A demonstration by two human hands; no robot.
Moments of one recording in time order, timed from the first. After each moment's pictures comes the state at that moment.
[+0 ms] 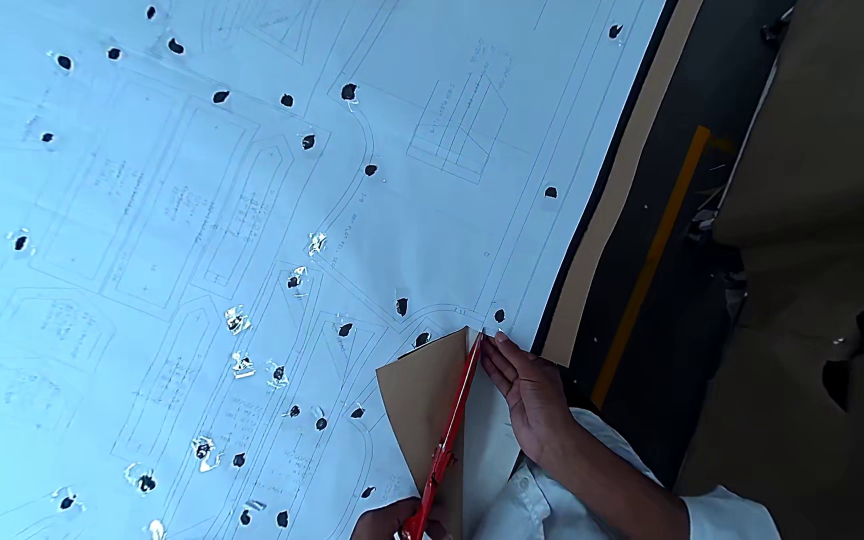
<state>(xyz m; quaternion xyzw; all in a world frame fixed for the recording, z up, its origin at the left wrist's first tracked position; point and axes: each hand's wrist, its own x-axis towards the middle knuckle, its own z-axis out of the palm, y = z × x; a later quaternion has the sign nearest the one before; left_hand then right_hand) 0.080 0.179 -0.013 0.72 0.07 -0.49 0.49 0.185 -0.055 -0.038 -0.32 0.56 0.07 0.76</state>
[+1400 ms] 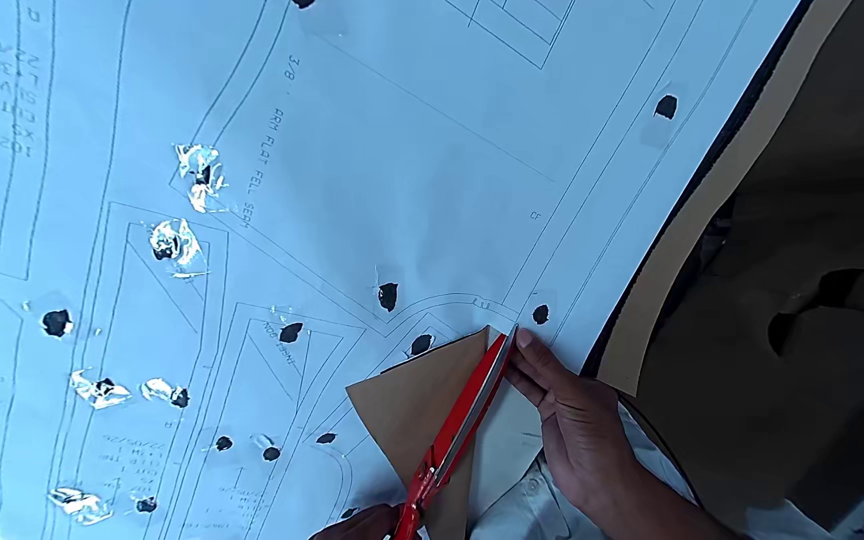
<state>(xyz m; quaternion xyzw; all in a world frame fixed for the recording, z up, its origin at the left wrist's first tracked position) 0.105 0.200 -0.025 0.75 0.01 -0.51 0.42 0.201 -0.047 -0.035 -0.39 0.64 0.08 0.66</state>
